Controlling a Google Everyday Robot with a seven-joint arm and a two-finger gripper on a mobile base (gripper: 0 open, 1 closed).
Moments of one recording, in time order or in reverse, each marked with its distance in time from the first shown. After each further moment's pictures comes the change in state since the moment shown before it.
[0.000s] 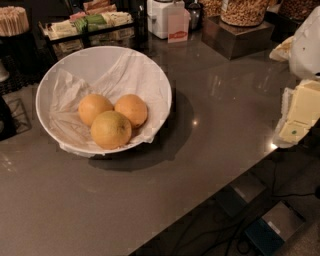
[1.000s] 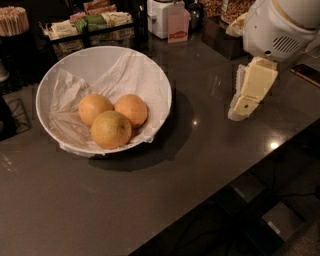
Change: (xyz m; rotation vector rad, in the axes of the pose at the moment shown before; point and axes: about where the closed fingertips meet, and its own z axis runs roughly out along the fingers) arm -0.084 -0.034 0.009 0.069 -0.153 -0.142
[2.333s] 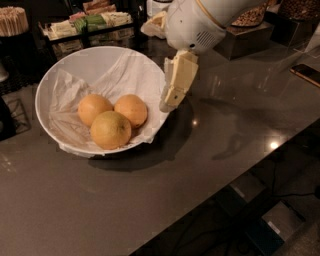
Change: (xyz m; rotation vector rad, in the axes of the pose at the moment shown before) arm -0.139 0.005 0.043 -0.168 -0.391 -0.253
